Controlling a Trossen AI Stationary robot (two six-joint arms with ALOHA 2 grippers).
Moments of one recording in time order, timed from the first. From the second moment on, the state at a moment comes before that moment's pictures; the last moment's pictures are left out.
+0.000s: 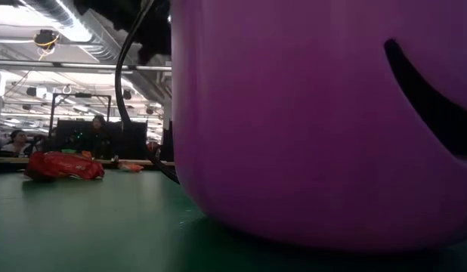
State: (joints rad) left arm 0.36 1.05 0.86 -0.28 0.07 -0.23; right arm 0.41 1.23 0.99 -0.05 0.62 0.20
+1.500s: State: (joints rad) left arm 0.31 1.19 0.87 0.23 -0.07 -0.07; right arm 0.41 1.23 0.99 -0.05 0.62 0.26
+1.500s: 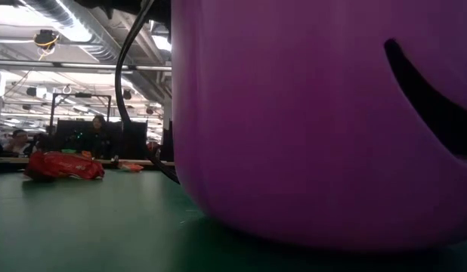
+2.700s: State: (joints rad) left arm 0.64 1.12 0.71 -0.09 -0.16 -0.10; right arm 0.41 1.23 0.99 -0.12 0.62 0.29
